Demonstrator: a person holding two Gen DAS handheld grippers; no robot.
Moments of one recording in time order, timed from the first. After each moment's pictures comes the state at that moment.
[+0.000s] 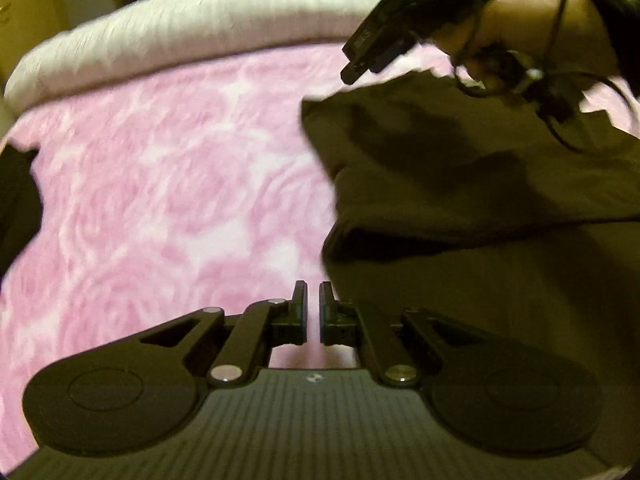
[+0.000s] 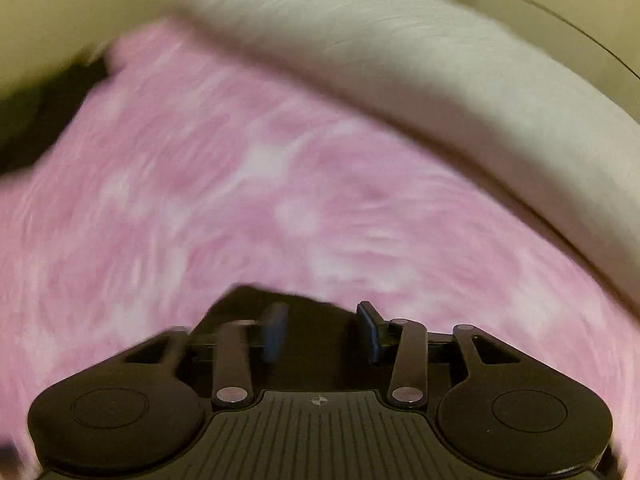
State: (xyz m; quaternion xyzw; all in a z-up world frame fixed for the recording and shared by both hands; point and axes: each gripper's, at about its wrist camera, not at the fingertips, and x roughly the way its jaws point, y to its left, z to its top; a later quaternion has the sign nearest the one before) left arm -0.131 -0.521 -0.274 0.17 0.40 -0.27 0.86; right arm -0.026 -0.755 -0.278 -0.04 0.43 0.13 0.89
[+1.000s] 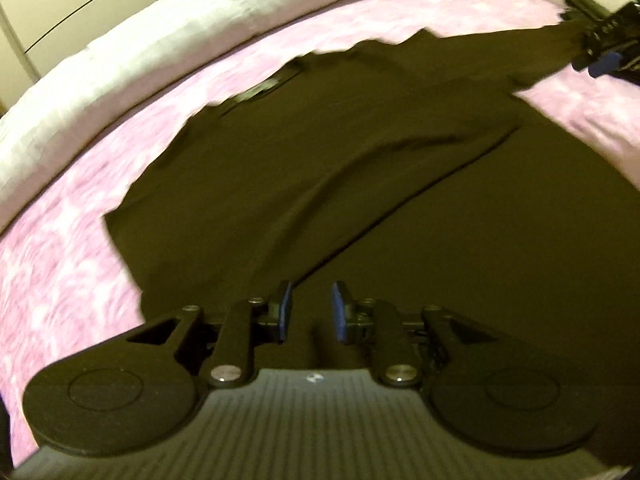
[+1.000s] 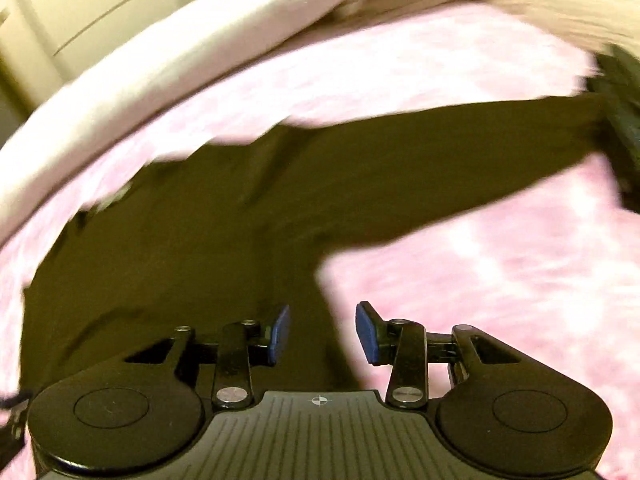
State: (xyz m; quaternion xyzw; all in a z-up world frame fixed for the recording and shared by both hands) left arm -0.202 -0.647 -0.241 0.33 0.36 -0.45 0.75; right arm -0.418 -1.047 -0.192 0.28 0.41 -0.31 0.81
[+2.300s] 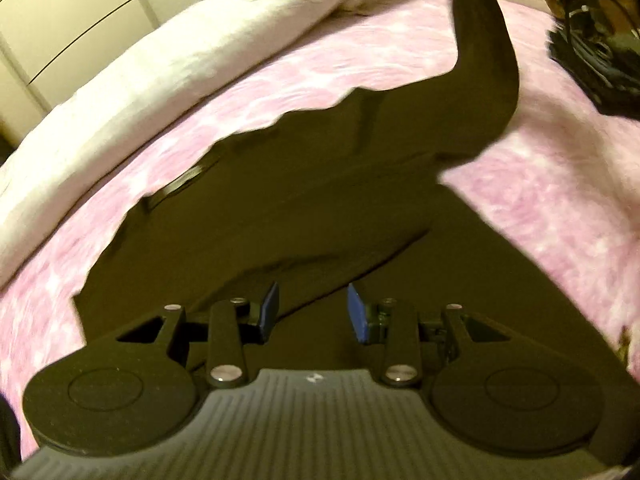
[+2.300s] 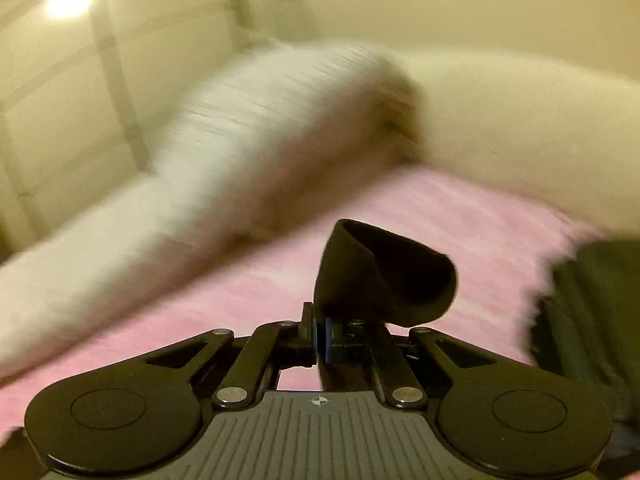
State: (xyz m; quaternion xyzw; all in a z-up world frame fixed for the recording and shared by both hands) left arm -0.290 -0.778 -0.188 0.33 0.35 -0.41 0.77; right arm -0.352 -1.199 -0.096 0.18 0.19 -0.29 0.92
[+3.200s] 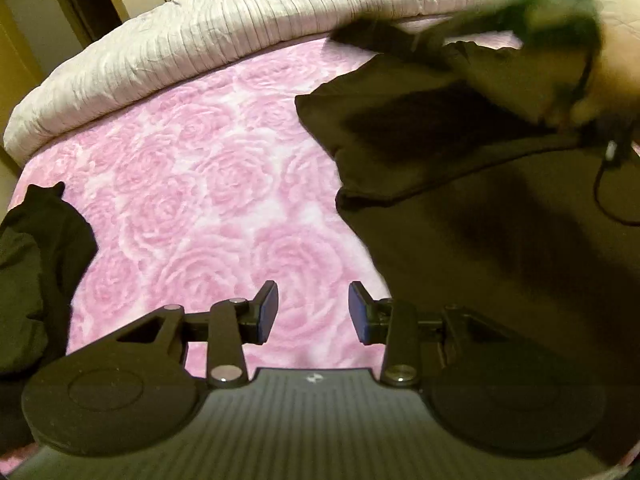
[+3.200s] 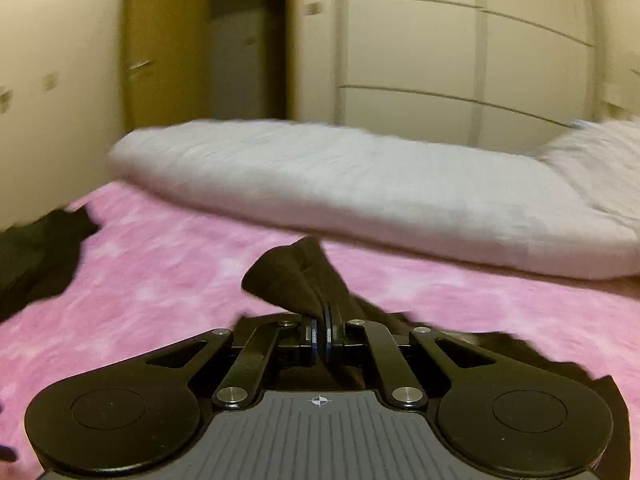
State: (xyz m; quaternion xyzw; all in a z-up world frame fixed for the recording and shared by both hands) left arm -0.181 -0.466 -0.202 0.25 0.41 -0.30 0.82; right arm -0.190 -0.729 -0.171 -0.02 0.29 0.07 0.95
